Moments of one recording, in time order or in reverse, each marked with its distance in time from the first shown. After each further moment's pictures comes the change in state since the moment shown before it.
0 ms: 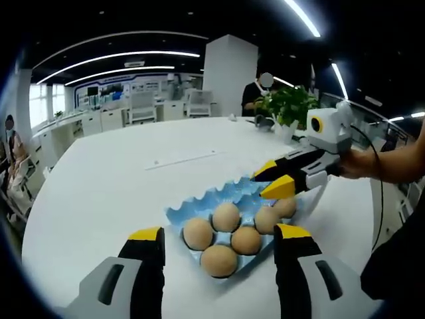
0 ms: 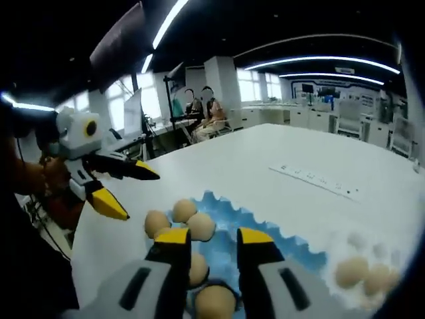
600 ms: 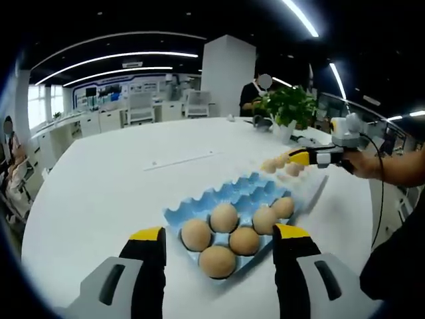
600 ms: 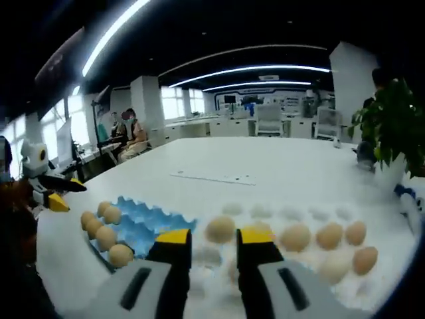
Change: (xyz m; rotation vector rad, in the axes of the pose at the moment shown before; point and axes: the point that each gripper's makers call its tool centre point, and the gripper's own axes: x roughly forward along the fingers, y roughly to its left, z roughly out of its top) left arm 0.001 -0.002 0.001 0.006 -0.002 -0.011; right arm -0.121 -0.129 -0.029 0.156 -0.109 -0.537
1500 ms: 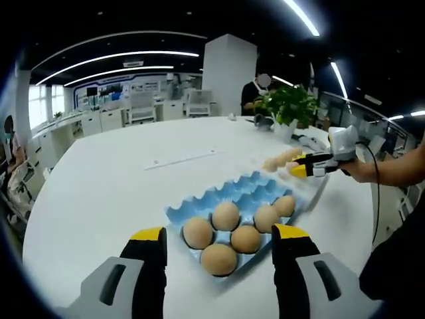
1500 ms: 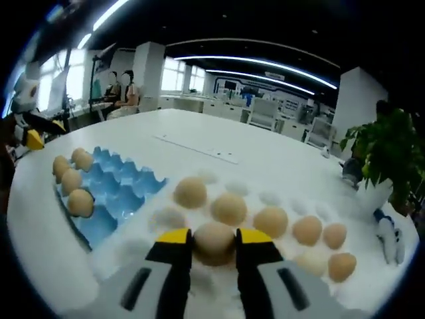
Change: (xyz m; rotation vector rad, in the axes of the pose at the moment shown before) left arm -0.003 0.003 -0.003 0.000 0.007 0.009; right arm 0.011 -0.011 -0.039 -0.245 0.127 -0.041
